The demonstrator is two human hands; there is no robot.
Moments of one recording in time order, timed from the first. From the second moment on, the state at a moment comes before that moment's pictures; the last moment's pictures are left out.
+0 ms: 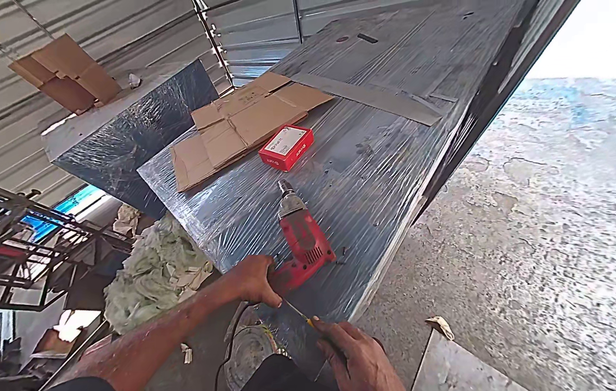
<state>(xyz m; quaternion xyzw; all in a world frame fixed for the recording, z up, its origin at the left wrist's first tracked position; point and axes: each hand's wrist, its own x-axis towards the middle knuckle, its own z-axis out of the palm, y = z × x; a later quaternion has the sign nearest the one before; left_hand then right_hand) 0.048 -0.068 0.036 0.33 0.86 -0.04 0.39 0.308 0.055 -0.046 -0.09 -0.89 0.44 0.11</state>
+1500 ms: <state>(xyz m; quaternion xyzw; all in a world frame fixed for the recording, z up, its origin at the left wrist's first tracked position) 0.024 -0.097 0.014 0.34 0.86 0.05 0.38 0.159 0.209 0.024 0.09 -0.74 0.62 0.25</state>
